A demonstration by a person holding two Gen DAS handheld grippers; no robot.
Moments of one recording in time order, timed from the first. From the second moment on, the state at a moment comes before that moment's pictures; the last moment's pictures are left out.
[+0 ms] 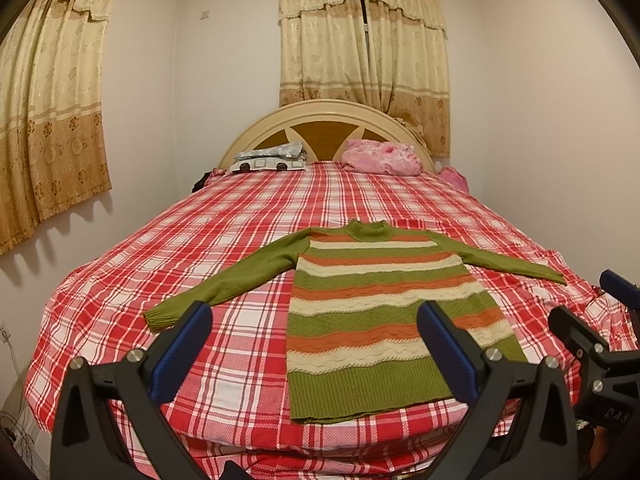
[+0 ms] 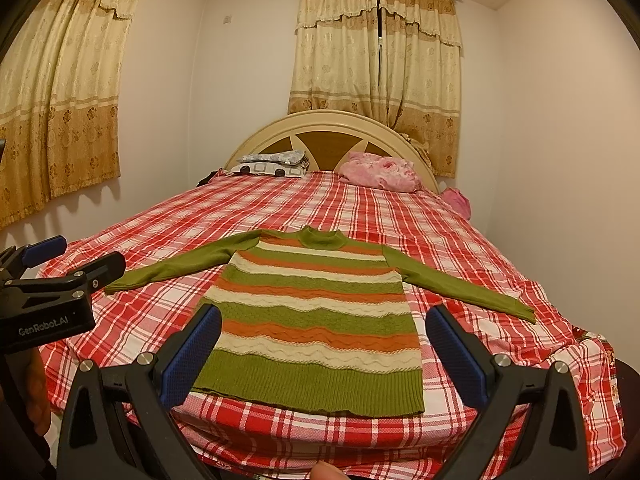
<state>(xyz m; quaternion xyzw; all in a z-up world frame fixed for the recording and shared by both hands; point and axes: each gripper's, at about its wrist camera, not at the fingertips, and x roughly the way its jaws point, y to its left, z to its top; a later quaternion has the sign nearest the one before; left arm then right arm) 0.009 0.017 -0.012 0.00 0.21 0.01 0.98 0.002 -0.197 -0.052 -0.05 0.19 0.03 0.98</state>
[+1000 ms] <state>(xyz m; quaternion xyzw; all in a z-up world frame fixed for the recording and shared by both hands) 0.140 -0.012 -0.063 0.06 0.28 0.01 0.96 0.147 -0.248 -0.111 -0.03 0.31 0.00 0.95</state>
